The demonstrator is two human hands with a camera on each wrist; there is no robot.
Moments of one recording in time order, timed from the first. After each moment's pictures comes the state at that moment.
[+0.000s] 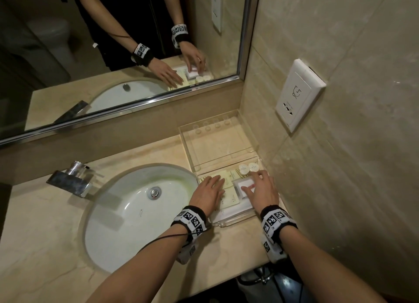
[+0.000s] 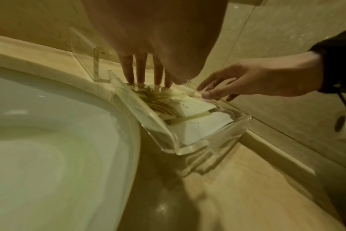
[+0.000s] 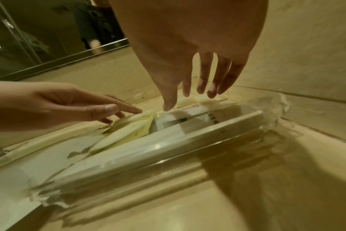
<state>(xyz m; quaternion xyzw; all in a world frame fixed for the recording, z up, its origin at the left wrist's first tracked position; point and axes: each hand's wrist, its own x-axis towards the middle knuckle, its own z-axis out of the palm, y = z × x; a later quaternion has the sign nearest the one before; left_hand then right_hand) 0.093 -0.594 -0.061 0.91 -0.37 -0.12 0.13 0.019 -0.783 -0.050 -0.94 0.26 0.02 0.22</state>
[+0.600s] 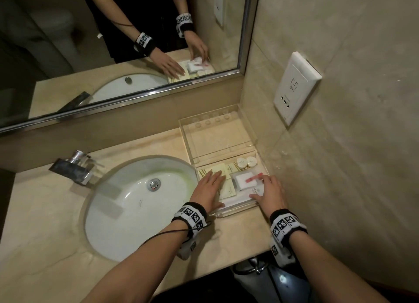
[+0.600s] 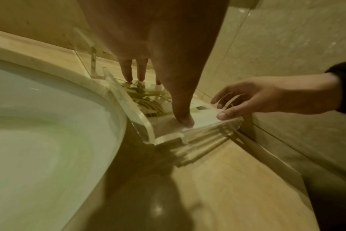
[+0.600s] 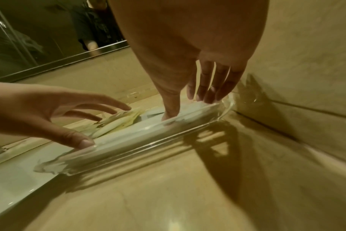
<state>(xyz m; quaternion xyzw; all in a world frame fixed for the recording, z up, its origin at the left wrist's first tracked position) 0.073 -0.590 -0.062 0.90 -0.37 -0.18 0.13 -0.024 -0.800 -0.042 -0.93 0.26 0.04 0.25</state>
